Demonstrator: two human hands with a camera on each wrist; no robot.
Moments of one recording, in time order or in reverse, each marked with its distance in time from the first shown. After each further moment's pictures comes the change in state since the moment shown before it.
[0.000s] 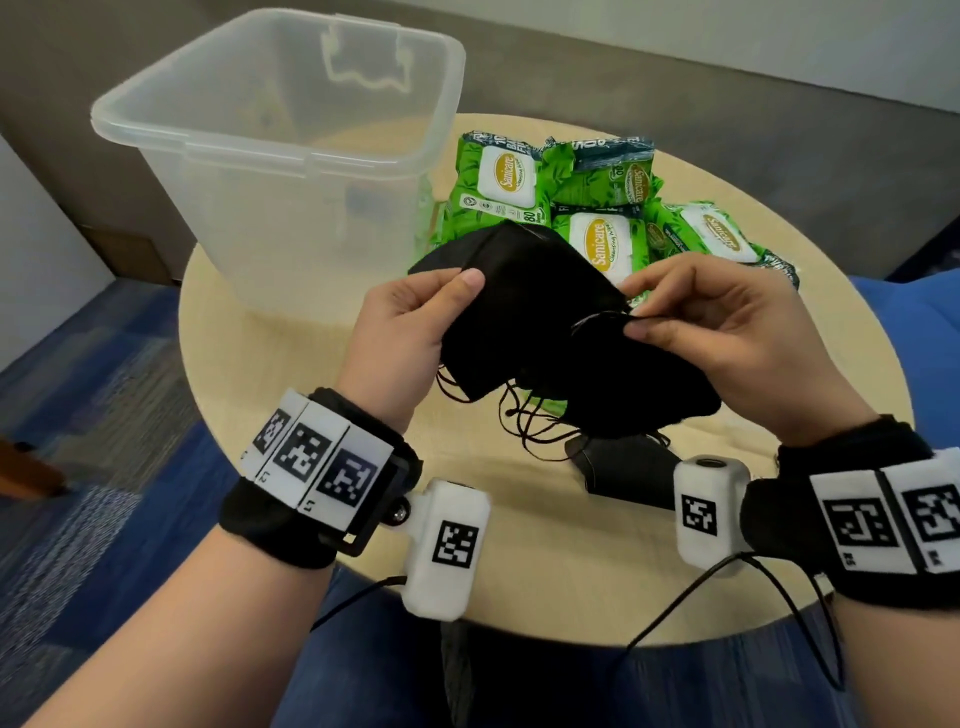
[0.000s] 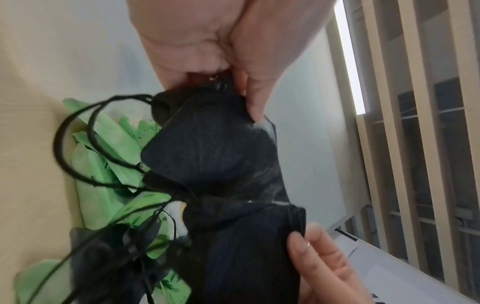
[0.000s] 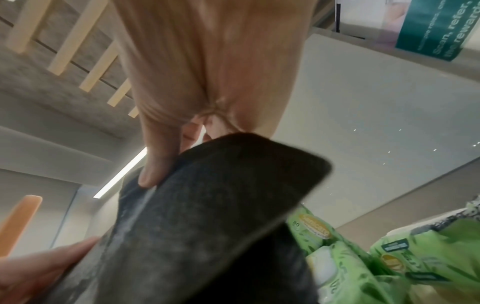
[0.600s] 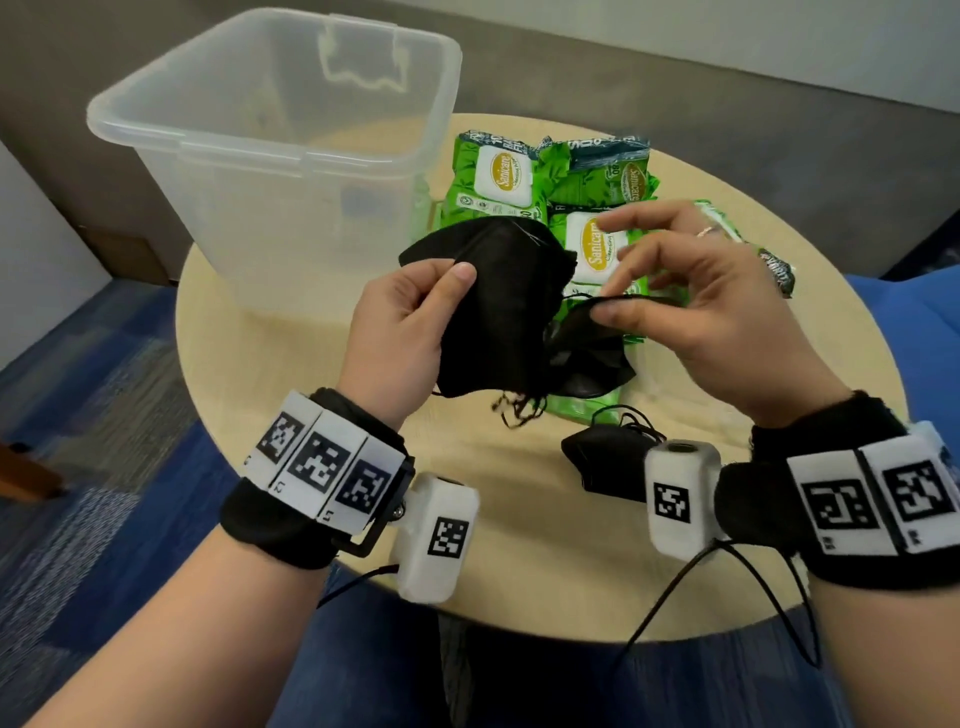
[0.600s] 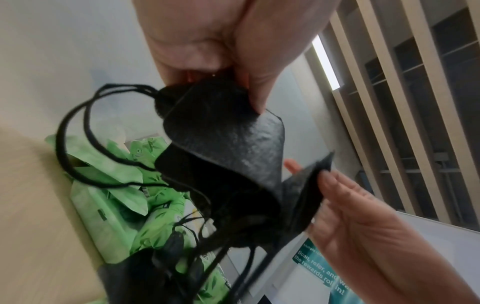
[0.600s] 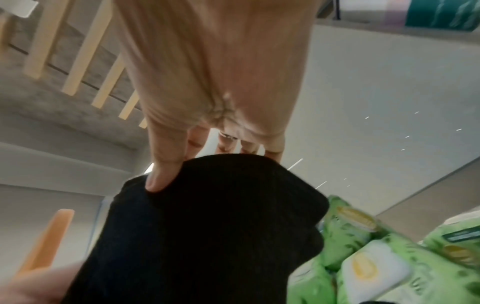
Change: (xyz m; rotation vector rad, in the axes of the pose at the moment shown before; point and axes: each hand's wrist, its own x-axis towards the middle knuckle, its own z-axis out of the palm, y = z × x) left_hand 0.000 -0.002 -0.002 0.218 0.015 0.182; right_hand 0.013 -0.016 0.010 -0.215 0.002 -0.042
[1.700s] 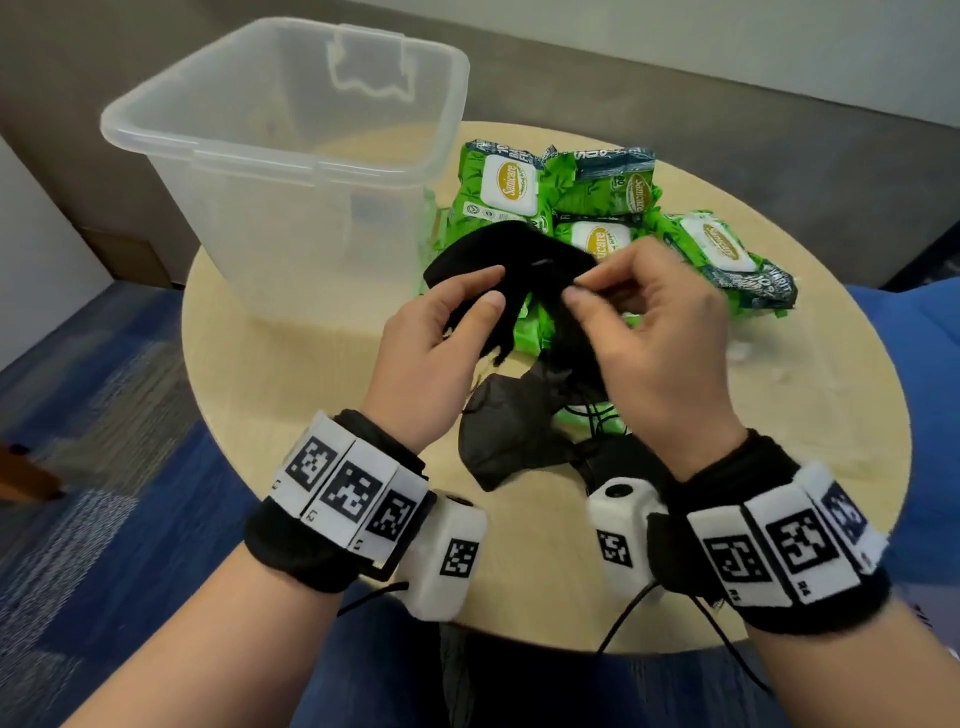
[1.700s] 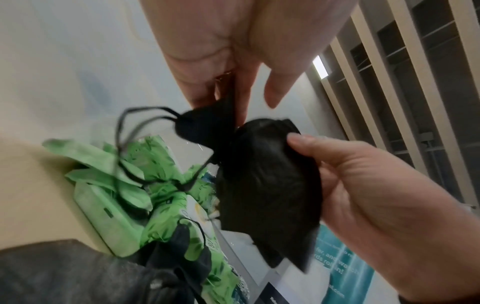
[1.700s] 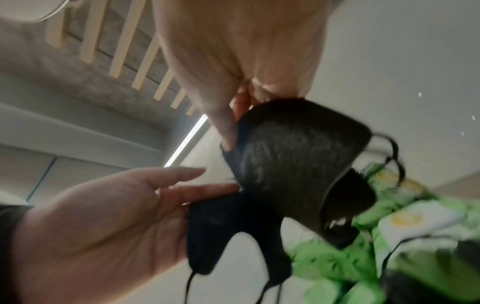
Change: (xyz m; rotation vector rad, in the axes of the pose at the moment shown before) left_hand -0.006 -0.005 0.007 0.069 -0.032 -0.001; right_hand 0.000 -0.013 0.049 -0.176 0.426 -0.044
